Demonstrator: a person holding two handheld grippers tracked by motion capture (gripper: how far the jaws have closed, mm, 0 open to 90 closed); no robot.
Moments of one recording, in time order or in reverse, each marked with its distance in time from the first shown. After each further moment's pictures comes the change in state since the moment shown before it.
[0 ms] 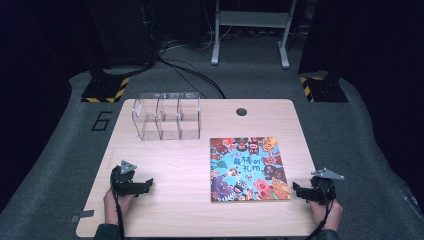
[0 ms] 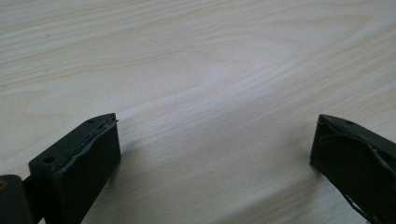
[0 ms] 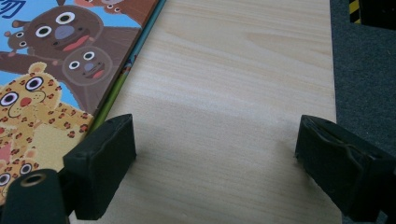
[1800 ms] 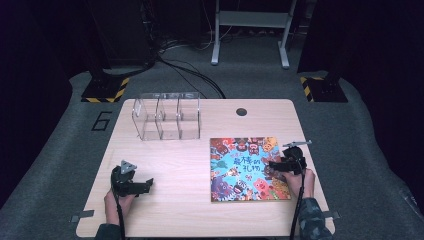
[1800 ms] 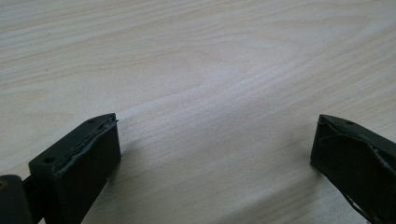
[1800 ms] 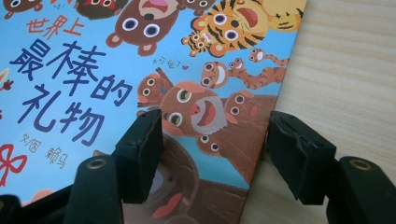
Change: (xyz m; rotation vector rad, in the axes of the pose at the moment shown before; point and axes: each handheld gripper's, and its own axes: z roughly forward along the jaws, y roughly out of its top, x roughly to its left) left arm -0.001 0.000 0.000 -0.003 0.005 -0.005; right arm 0.042 0.090 0.063 0.149 0.194 0.000
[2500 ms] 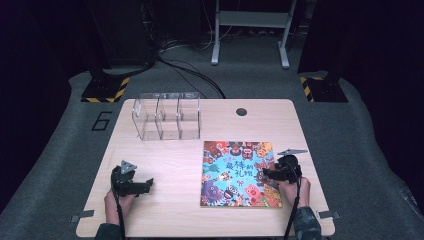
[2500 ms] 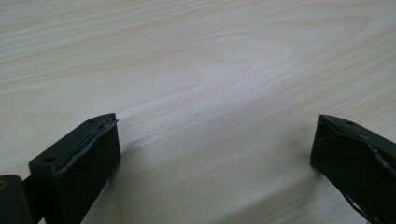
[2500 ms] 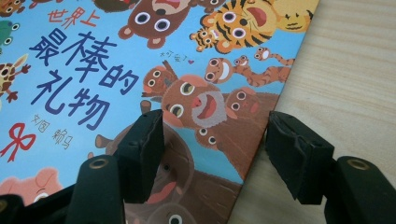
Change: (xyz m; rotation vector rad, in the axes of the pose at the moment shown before) left arm 0.000 0.001 -0.001 0.013 -0.005 0.003; right arm 0.026 -0.020 -0.005 -0.027 0.046 -0.054
